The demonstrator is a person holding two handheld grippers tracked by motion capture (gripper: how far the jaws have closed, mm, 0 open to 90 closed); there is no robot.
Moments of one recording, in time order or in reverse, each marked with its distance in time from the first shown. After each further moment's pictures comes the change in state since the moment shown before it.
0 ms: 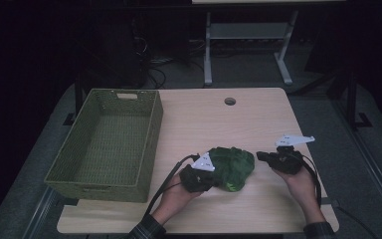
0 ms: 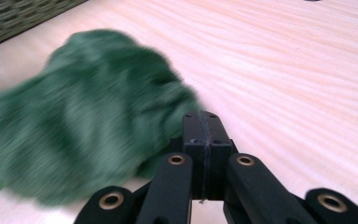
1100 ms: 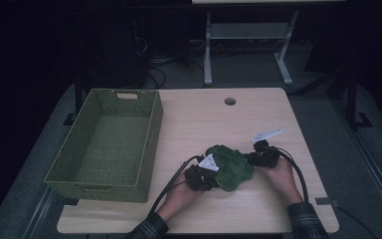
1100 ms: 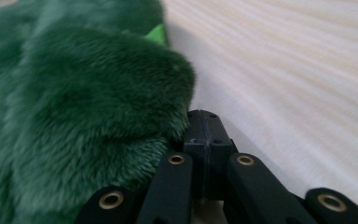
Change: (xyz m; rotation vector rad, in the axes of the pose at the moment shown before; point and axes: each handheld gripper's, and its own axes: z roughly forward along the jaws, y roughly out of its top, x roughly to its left) left arm 0.024 -0.014 0.029 0.081 0.017 -0.032; right arm -0.005 0.007 0.074 0.170 0.145 0.000
